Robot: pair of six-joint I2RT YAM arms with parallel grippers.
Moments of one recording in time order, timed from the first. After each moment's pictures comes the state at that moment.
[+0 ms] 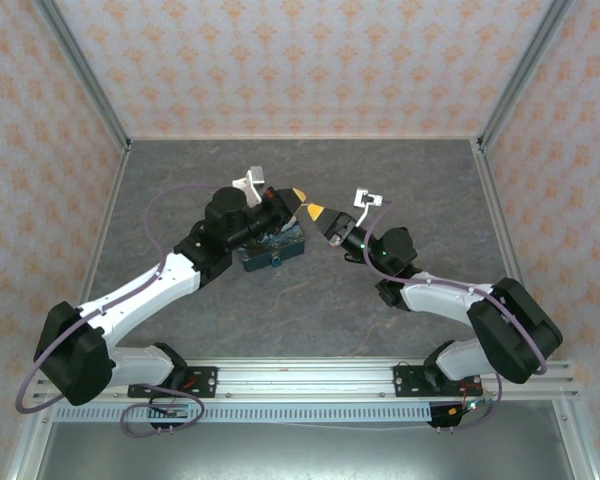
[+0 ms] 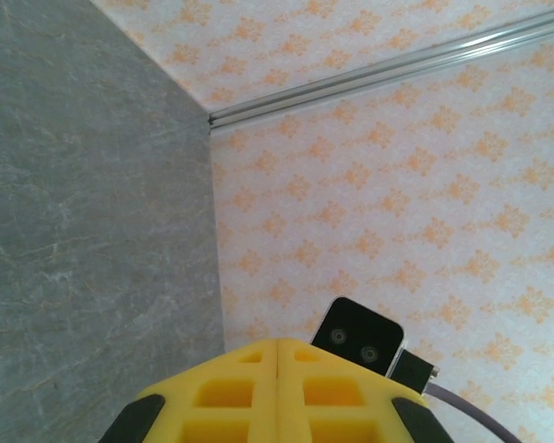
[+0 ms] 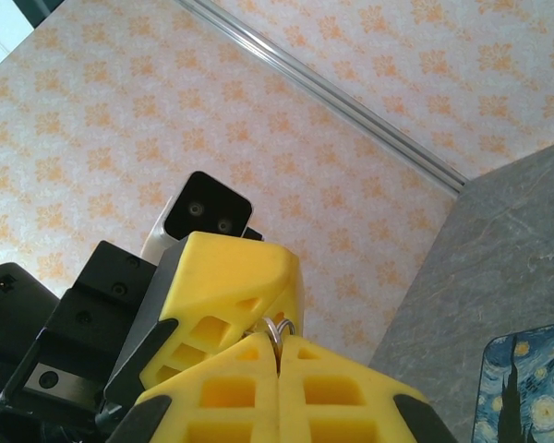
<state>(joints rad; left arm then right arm) -0.60 1.26 0.91 0.18 0.20 -1.23 0.65 1.38 0.53 1.10 -0.32 1.06</state>
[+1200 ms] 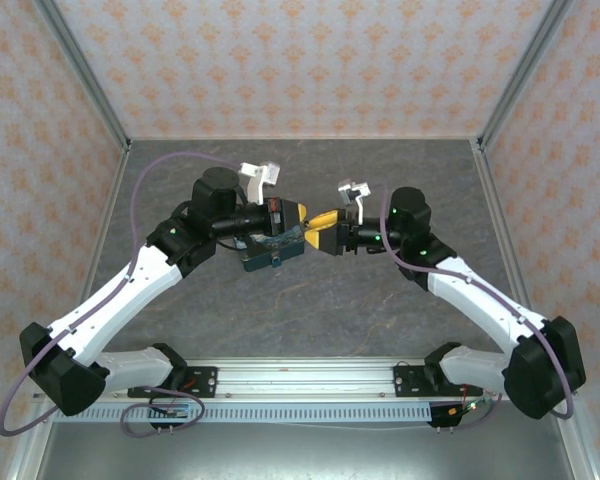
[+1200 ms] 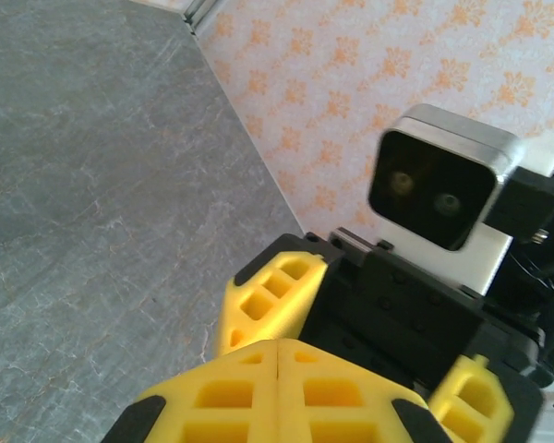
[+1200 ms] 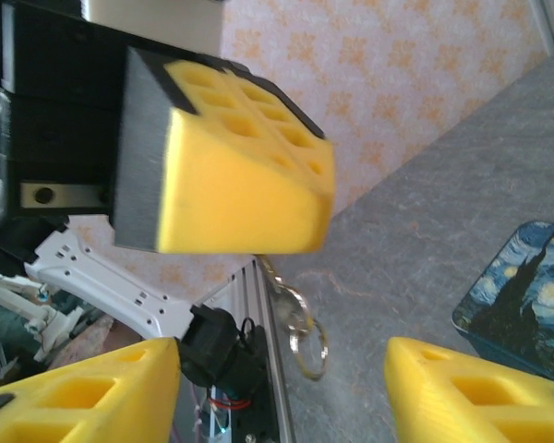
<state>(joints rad) -0.58 1.20 1.17 -0.34 0.46 -0.67 0.52 1.18 0.82 0.23 -0.96 0.51</state>
